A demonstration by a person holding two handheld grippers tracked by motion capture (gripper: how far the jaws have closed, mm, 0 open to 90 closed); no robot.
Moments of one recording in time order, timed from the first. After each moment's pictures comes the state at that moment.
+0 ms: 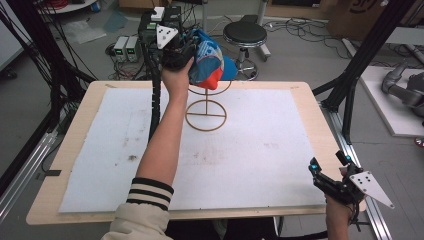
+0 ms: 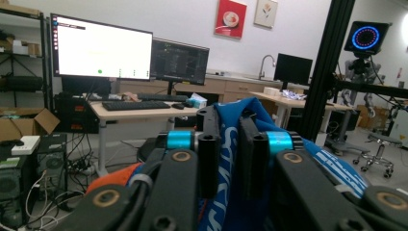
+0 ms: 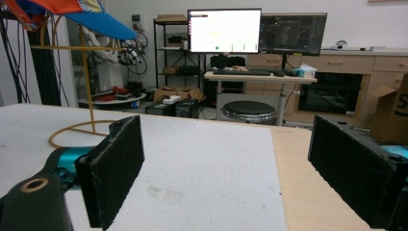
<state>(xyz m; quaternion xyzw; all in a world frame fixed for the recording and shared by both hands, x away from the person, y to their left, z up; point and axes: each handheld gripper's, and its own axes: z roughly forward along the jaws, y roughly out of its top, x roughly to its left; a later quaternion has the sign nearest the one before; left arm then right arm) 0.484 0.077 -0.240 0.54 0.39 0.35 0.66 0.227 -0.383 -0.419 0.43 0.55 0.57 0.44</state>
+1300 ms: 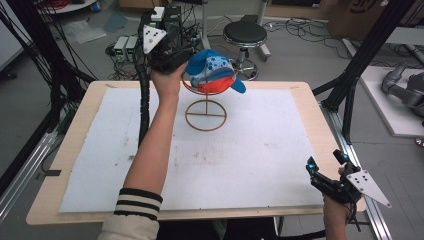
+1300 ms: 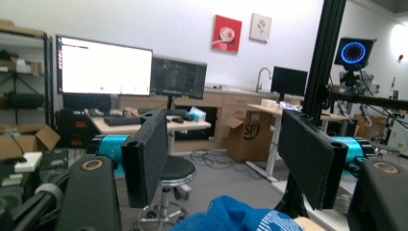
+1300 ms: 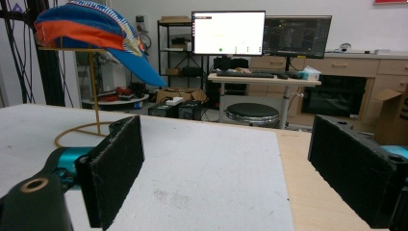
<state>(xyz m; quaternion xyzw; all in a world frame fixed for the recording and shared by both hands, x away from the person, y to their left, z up) 0.450 0.100 -0.225 0.52 0.36 0.37 0.68 0.229 -0.375 -0.417 0.42 0.55 0.57 0.44</state>
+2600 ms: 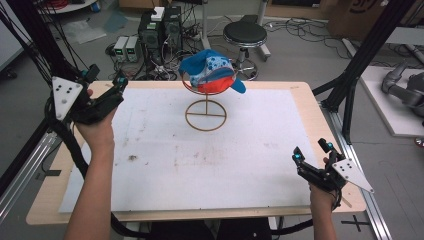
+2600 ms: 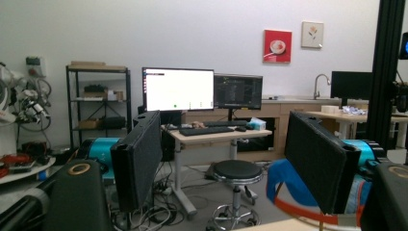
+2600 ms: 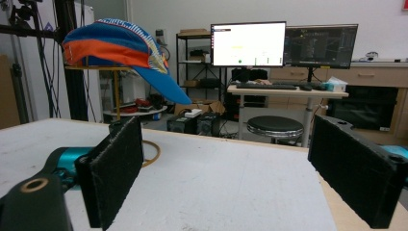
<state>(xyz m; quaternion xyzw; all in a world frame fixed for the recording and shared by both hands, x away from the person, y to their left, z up) 0.315 0.233 -0.266 0.48 0.38 0.48 0.62 0.258 -0.346 -0.410 0.39 0.55 0.61 0.42</state>
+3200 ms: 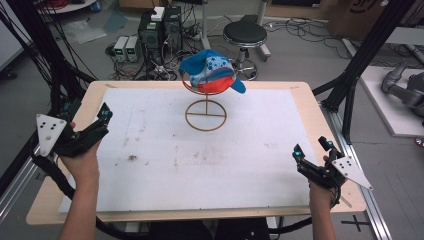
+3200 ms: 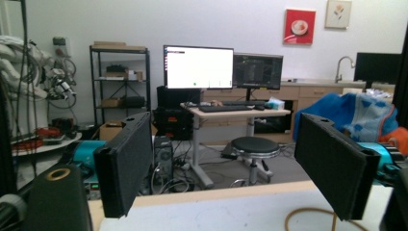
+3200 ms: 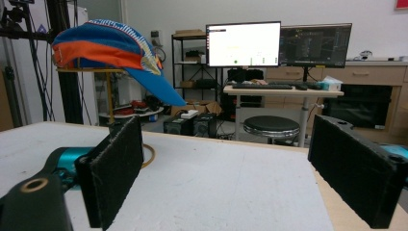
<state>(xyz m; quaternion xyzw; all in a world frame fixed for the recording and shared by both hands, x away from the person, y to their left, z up) 0.272 0.268 -0.320 0.49 0.42 0.49 0.59 0.263 -0.347 -0.410 0.40 0.54 0.61 0.42</state>
